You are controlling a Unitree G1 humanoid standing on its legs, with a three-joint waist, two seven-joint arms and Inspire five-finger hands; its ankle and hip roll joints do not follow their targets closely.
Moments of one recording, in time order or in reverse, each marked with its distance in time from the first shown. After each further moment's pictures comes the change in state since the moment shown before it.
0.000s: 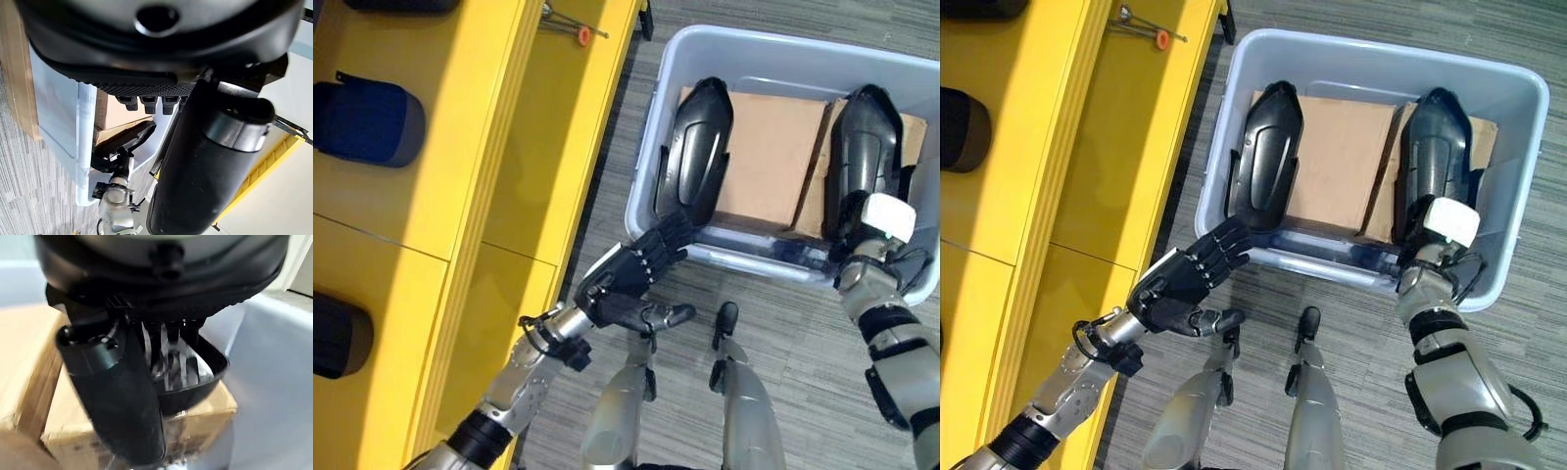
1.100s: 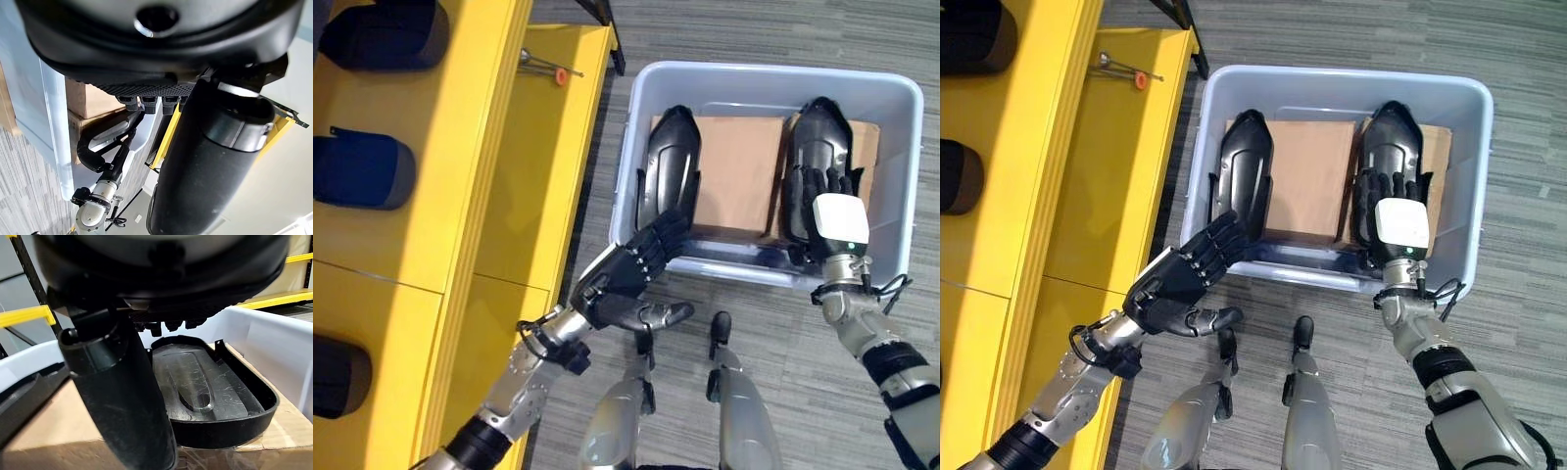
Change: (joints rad) left arm 0.011 -0.001 0.000 -0.010 -0.008 -0.030 0.026; right arm 0.219 -0.048 0.029 -0.304 -0.130 -0.232 -0.165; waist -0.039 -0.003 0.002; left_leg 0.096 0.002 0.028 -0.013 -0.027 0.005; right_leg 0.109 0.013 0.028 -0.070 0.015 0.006
